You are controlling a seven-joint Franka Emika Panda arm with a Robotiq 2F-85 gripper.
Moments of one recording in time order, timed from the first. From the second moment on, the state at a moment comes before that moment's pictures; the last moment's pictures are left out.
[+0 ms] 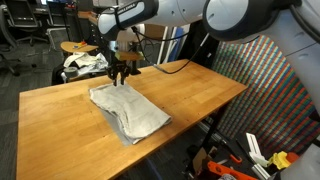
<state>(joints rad) 0.06 0.89 0.17 -1.13 -0.01 1.93 0.03</state>
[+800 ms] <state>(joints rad) 0.04 0.62 0.17 -1.67 0.09 2.08 -0.13</state>
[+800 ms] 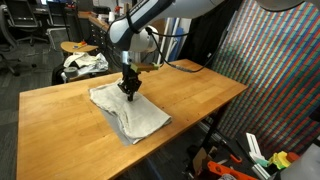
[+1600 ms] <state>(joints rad) 0.03 0.54 0.15 -1.84 0.09 2.30 -0.17</state>
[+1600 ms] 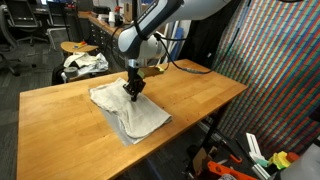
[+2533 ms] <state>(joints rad) -0.01 0.48 0.13 -1.88 0.13 2.32 -0.17</state>
